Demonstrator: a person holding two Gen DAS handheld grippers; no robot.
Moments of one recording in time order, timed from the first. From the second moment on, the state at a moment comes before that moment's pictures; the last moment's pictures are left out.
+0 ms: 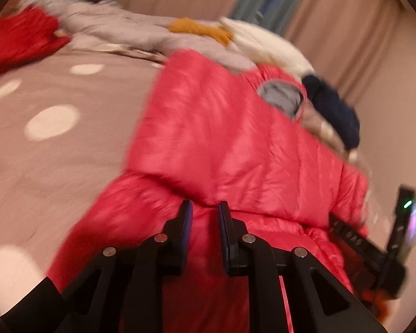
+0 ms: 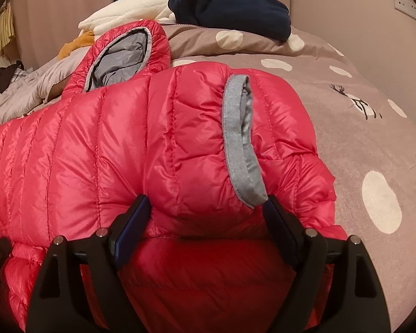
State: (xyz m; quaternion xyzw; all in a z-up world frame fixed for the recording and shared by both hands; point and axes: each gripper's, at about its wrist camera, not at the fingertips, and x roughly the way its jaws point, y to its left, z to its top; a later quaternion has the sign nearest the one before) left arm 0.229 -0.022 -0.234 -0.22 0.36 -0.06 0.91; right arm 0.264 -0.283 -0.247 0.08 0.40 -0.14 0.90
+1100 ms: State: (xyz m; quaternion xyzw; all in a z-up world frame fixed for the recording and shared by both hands) left arm 0.164 0.036 -0.155 -0.22 0.32 0.02 0.92; right arm 0.269 -0.274 -0.248 0.04 0.41 -0.17 0.90
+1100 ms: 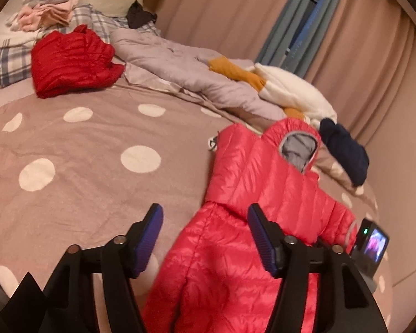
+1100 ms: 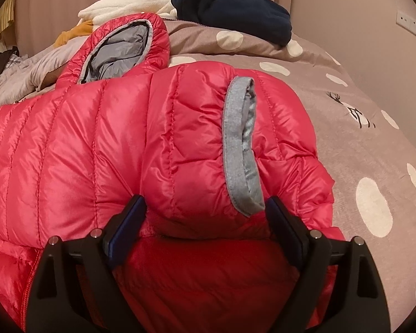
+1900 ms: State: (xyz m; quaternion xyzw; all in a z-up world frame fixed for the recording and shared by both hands) left arm 0.110 0.046 -0.114 -0.22 0.25 0.07 0.94; right arm 0.177 -0.243 -0.110 0.00 0.32 -0.08 0.94
